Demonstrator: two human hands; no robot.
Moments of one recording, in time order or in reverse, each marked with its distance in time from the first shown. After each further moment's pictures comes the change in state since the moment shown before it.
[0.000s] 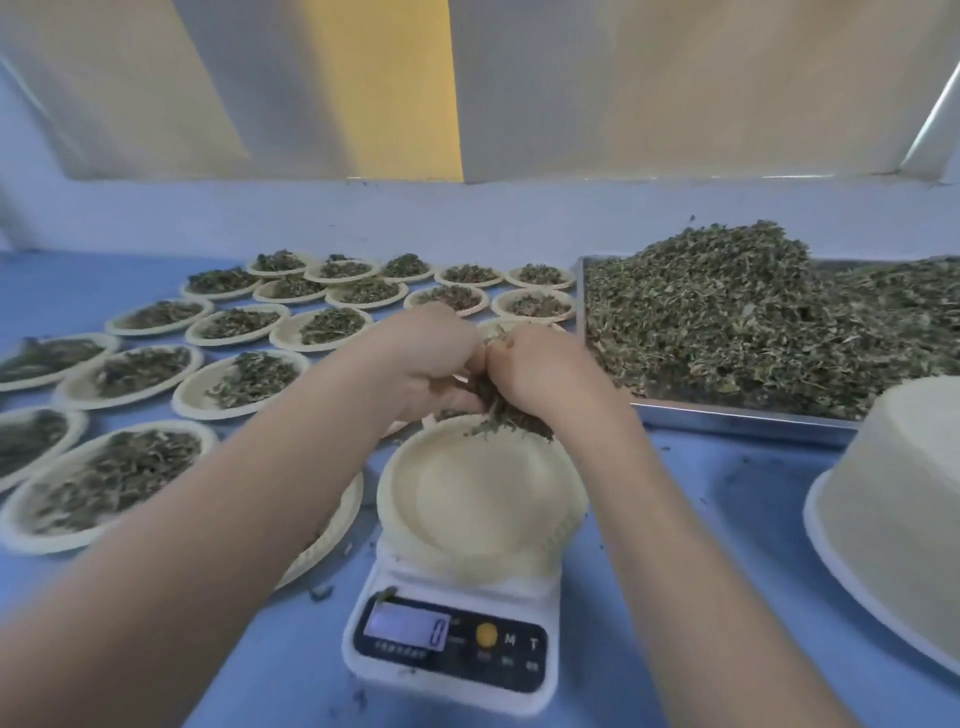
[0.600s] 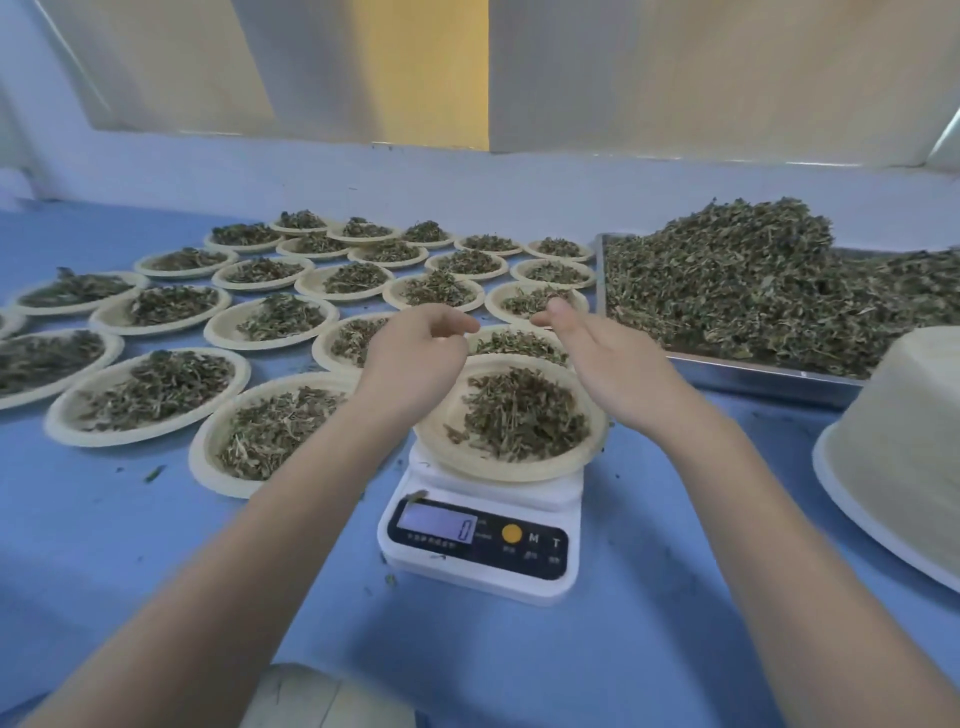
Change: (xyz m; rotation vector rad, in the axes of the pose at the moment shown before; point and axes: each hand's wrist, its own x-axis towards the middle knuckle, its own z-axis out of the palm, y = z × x) left_hand -0.035 -0.087 0.001 0.050 0.393 0.318; right_hand -0.056 0.046 0.022 0.208 0.106 -0.231
